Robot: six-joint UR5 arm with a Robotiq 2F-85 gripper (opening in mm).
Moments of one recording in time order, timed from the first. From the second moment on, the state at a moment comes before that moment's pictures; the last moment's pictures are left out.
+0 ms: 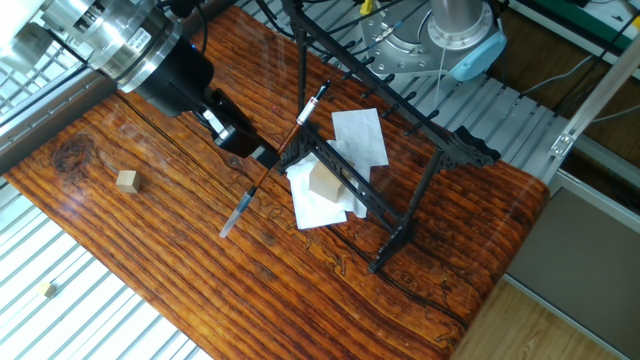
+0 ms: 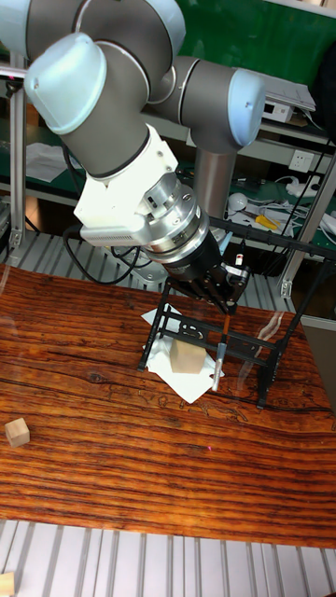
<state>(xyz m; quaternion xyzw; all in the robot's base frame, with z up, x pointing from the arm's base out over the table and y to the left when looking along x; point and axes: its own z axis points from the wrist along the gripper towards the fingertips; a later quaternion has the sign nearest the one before) 0.568 0.097 0.265 -0.20 -0.91 -0.31 0.20</state>
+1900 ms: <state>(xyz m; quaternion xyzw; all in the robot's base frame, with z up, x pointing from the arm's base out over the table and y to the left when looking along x) 0.575 0.099 0.265 -0.21 -0.92 -0.29 0.17</state>
